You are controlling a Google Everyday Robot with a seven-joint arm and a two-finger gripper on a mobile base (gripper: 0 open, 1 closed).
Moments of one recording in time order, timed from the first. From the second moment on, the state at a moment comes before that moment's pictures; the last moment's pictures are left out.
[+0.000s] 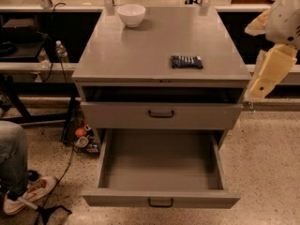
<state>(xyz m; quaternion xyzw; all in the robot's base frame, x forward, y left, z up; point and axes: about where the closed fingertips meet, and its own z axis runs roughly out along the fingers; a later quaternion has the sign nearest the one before) 0.481 -0.210 0.988 -0.60 0.77 -0.01 0.21</state>
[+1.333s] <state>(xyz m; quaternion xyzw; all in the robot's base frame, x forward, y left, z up) 0.625 -0.206 0.915 -0.55 0.77 0.13 0.31</state>
